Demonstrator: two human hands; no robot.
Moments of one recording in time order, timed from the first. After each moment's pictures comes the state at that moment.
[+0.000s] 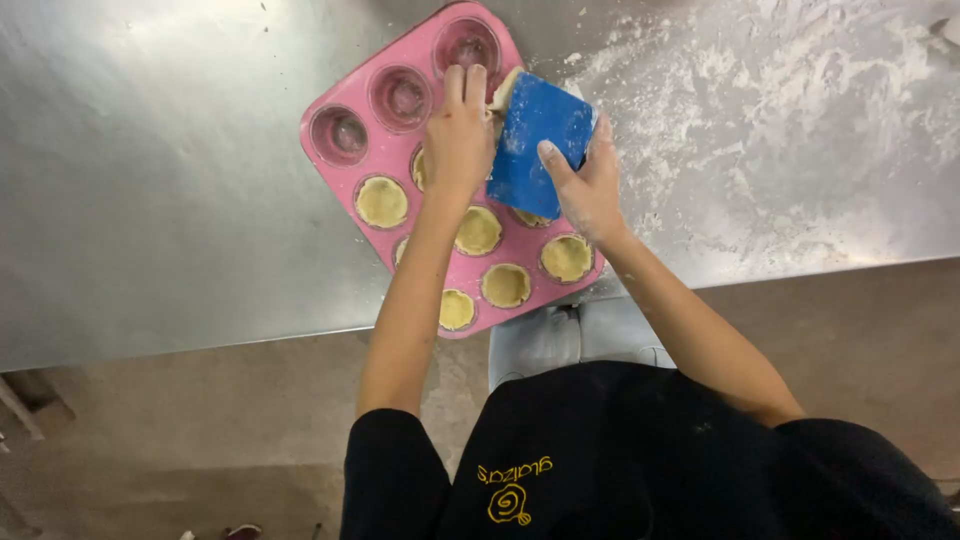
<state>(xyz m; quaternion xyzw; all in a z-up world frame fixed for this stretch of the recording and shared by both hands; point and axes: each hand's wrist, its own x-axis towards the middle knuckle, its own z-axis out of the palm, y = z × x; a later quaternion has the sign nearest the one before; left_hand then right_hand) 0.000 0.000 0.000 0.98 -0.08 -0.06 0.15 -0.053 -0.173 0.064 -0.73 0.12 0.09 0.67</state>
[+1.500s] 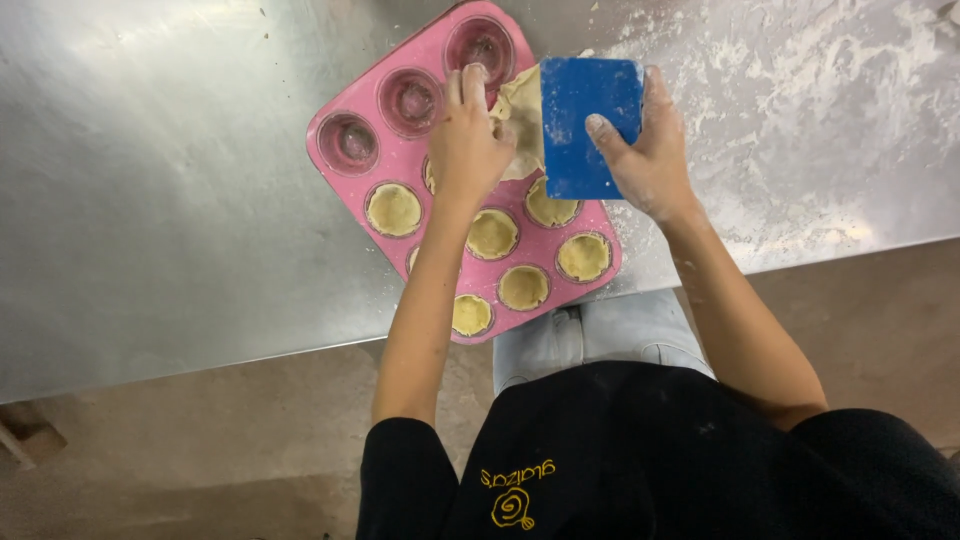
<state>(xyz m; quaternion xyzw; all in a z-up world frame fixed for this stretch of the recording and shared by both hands) 0.006 0.011 0.012 0.96 -0.01 -0.15 0.23 -0.025 -0.197 0.089 -0.74 0.04 0.13 0.66</state>
